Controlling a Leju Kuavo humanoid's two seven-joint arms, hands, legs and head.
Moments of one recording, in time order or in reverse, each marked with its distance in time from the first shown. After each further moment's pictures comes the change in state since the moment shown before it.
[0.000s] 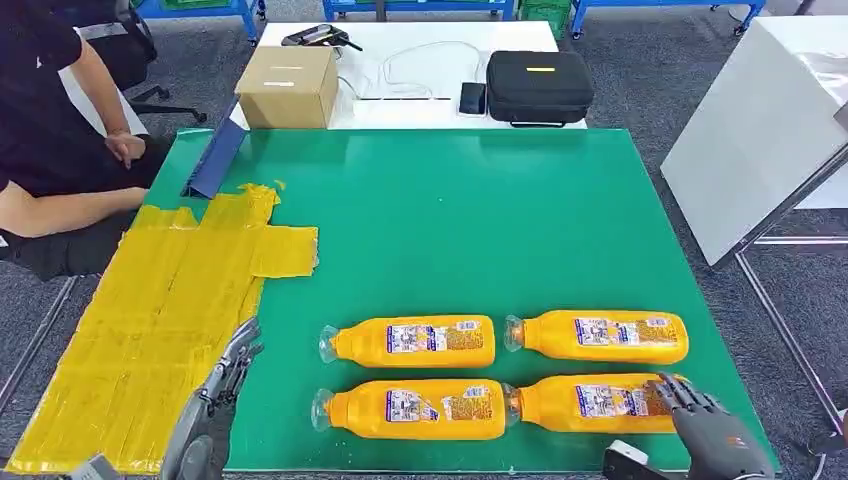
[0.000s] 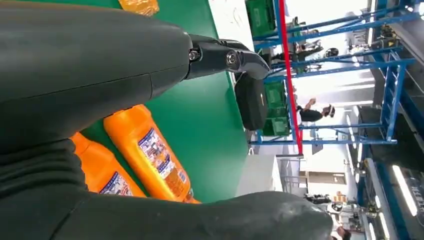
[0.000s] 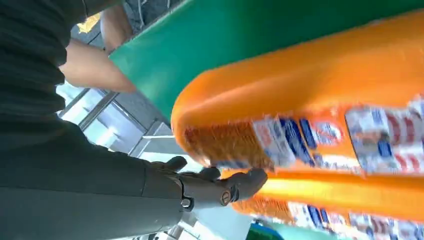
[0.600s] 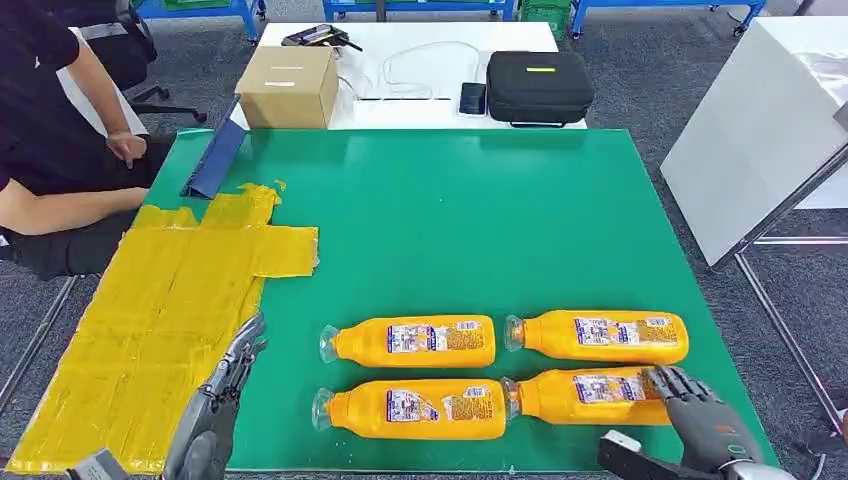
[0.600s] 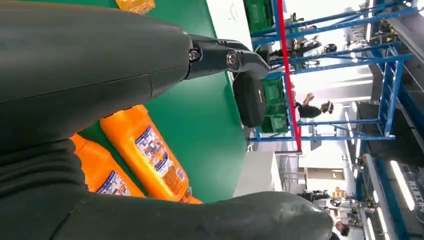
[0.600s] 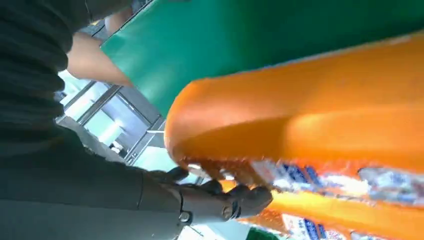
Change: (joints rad) left arm -0.020 0.009 -0.011 0.009 0.005 -0.002 0.006; right arm -0.075 -0.014 0.046 0.081 0.036 0.008 0.008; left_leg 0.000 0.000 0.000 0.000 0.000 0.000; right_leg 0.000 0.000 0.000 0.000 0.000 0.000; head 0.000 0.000
